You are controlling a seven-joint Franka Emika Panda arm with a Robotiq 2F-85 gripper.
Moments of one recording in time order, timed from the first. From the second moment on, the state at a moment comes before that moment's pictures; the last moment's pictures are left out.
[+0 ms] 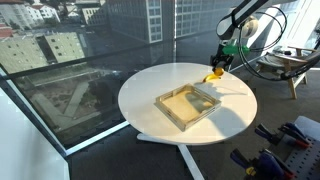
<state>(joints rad) -0.20 0.52 -0.13 -1.83 0.14 2.38 0.08</state>
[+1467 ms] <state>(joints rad) -0.15 0.52 -0.08 -1.82 0.14 2.40 0.08</state>
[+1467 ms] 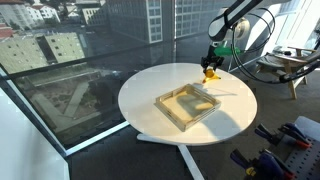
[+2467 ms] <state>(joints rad) -0.12 0.49 0.01 -1.83 0.14 2.41 -0.03</state>
